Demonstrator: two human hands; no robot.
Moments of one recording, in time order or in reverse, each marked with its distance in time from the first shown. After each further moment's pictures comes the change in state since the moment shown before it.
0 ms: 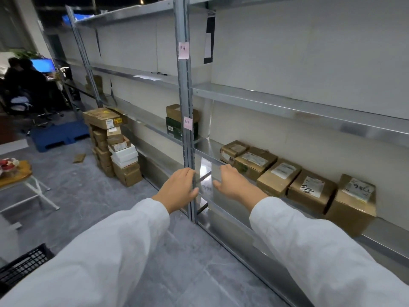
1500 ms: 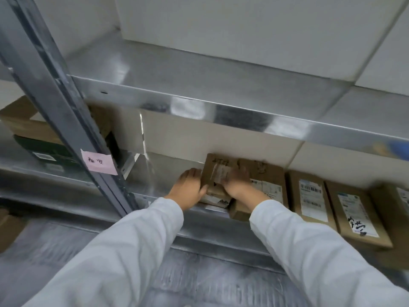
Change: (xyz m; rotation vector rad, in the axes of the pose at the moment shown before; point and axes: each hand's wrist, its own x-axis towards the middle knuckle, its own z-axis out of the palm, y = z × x) left_hand 0.497 -0.154 0.273 -0.213 -0.432 0.415; right_hand 0.436 0.198 0.079 0.142 0.021 1.016
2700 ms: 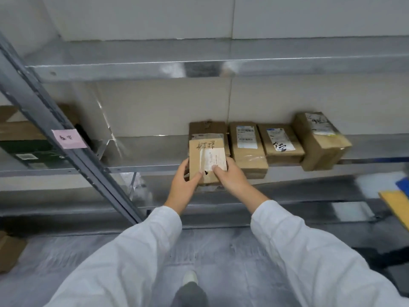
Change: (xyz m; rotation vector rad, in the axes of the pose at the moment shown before) left_hand -0.179 0.176 0.032 -1.054 0.092 -0.158; right_hand -0.227 0.159 -0.017 0.730 0.113 -0.088
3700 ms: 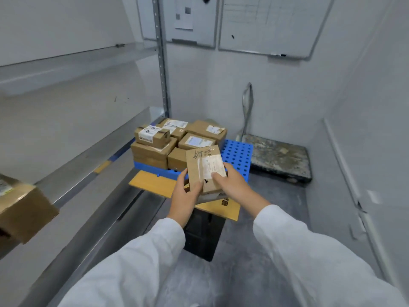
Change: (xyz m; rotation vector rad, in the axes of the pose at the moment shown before) left_hand -0.260 0.098 0.589 -0.110 -1.127 0.152; right_hand -0.369 0.265 -0.474 0.065 1.062 0.472
